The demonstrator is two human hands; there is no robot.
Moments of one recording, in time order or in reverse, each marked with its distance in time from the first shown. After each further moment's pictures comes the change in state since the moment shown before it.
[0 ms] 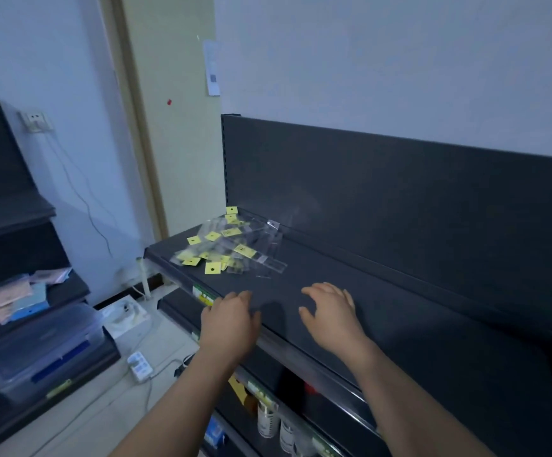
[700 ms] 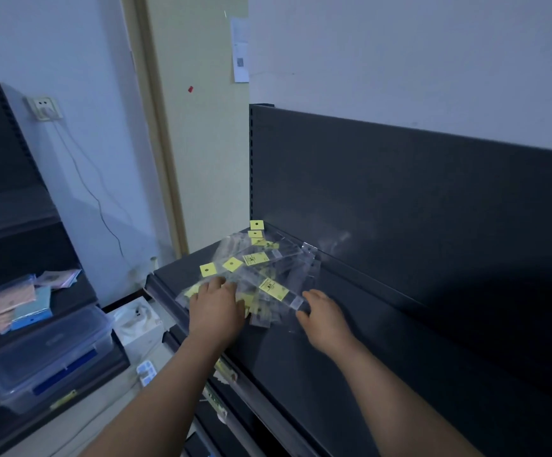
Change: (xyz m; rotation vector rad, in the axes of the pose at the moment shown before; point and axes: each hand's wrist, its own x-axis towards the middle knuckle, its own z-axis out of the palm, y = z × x) left_hand 0.194 -0.094 0.038 0.066 0.010 -0.128; right_hand 0.202 -0.015 0.089 0.105 -0.116 0.011
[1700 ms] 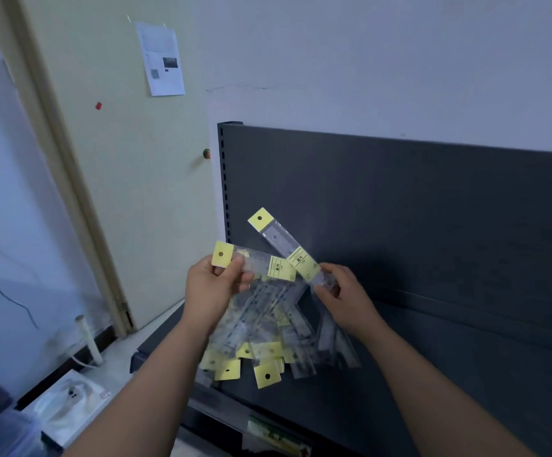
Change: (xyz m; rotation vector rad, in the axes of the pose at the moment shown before) left_hand 0.134 -0.045 -0.046 -1.452 -0.138 0.102; right_hand 0.055 -0.048 -0.016 0.336 0.394 0.119
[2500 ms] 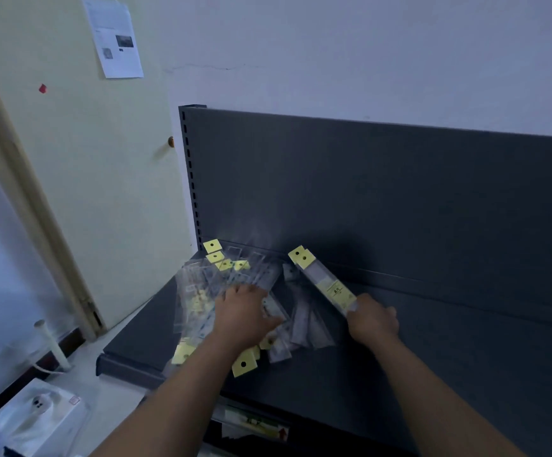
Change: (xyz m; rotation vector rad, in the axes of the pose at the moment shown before) left_hand -0.019 -0.062 0.055 1.339 -0.476 0.212; right_hand -0.043 0.058 -0.026 -0.514 0.018 0.692
